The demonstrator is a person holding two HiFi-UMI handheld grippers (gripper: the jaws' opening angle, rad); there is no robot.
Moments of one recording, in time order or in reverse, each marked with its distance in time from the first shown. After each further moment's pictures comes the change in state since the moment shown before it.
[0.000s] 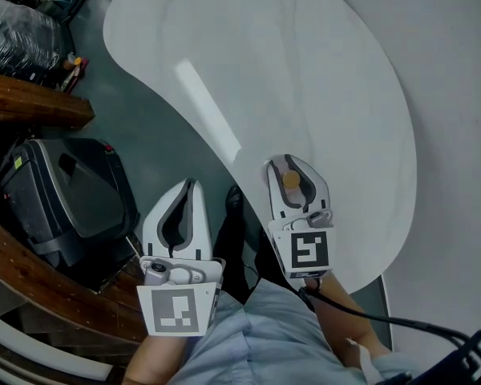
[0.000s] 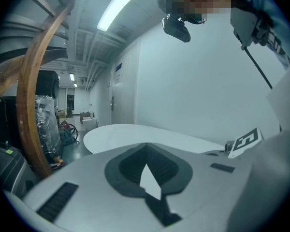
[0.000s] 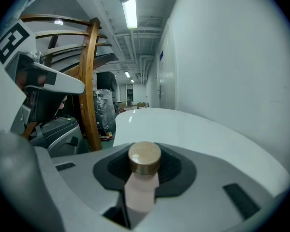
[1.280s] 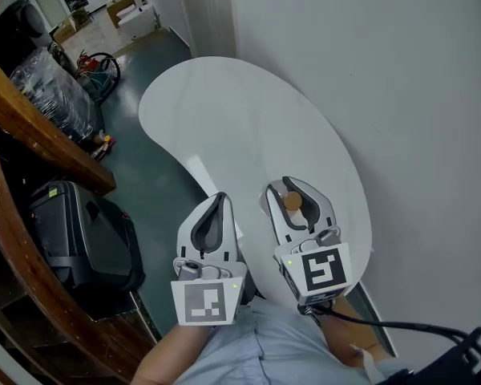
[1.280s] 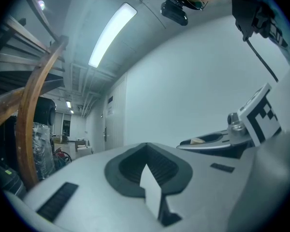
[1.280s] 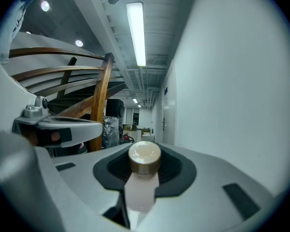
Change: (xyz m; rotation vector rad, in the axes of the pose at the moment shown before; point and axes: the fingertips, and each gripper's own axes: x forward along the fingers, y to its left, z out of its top) left arm -0.060 -0.110 0.103 0.058 -0.385 -0.020; right arm -0.129 -0.029 0.149 -0.079 -0.228 0.053
